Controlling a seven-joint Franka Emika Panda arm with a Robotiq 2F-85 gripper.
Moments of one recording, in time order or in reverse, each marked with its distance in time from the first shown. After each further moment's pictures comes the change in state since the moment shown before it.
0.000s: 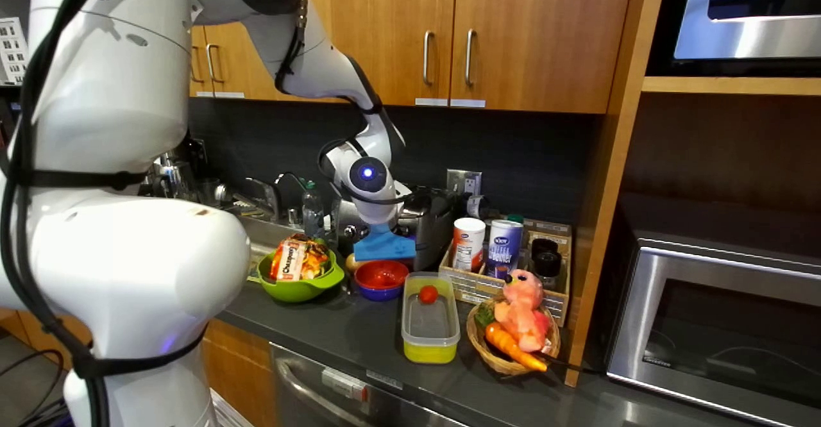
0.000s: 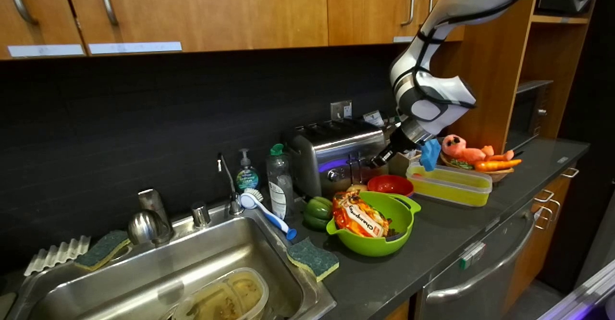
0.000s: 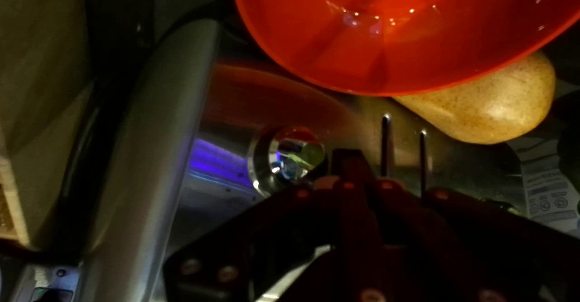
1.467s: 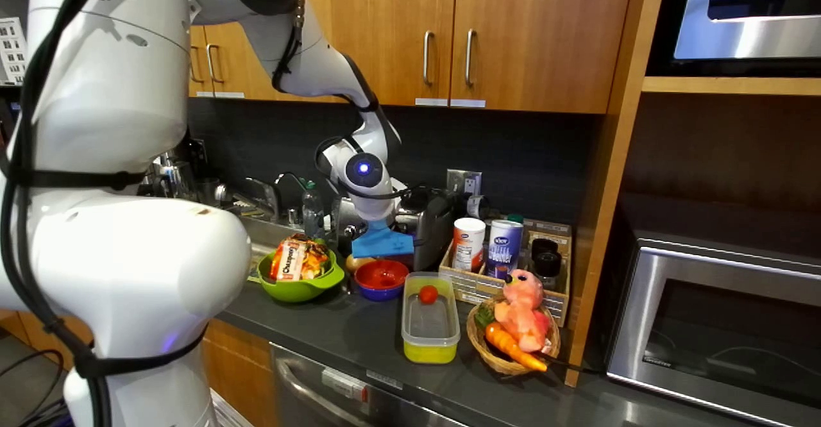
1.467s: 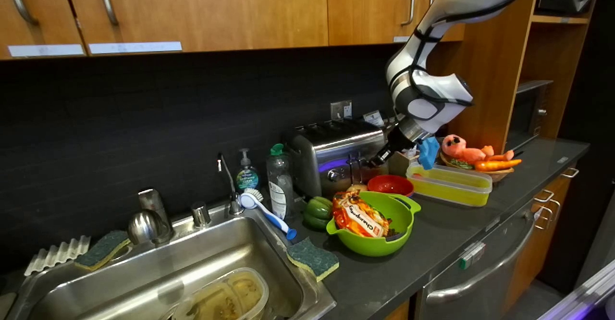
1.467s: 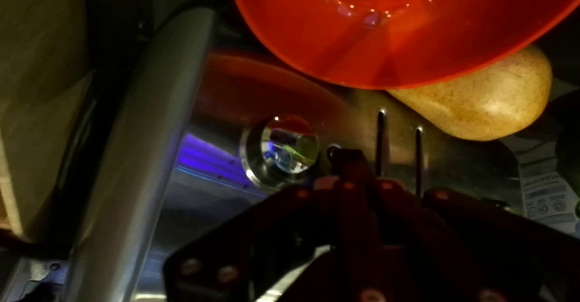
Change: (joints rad) arm 0.016 -0.001 0.005 0.013 0.000 0.040 0.000
